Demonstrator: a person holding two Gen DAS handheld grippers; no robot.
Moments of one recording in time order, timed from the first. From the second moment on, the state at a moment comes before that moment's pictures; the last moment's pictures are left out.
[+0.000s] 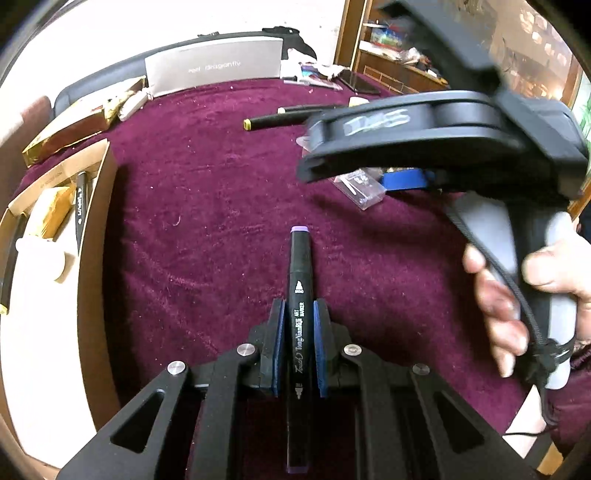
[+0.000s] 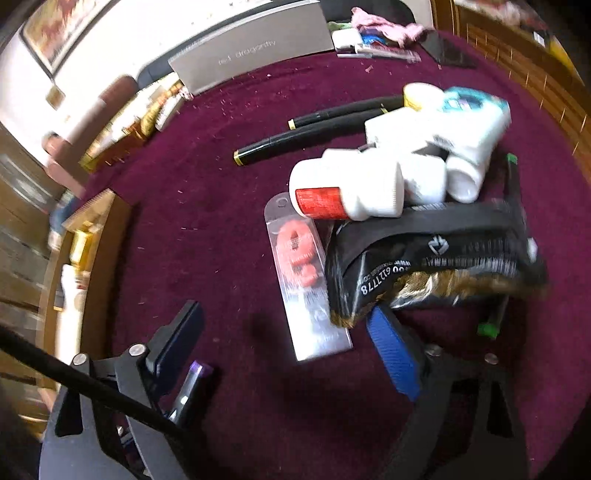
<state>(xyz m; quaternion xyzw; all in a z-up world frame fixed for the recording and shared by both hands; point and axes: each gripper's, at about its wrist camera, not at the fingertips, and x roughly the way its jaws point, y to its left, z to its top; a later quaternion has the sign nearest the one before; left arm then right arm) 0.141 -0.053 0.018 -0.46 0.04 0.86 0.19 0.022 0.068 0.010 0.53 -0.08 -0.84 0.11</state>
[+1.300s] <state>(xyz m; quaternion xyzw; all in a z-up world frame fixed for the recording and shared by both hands) 0.112 -0.308 0.037 -0.46 -0.14 0.88 0.01 0.059 -0.134 0.039 0.56 -0.09 -0.75 0.34</state>
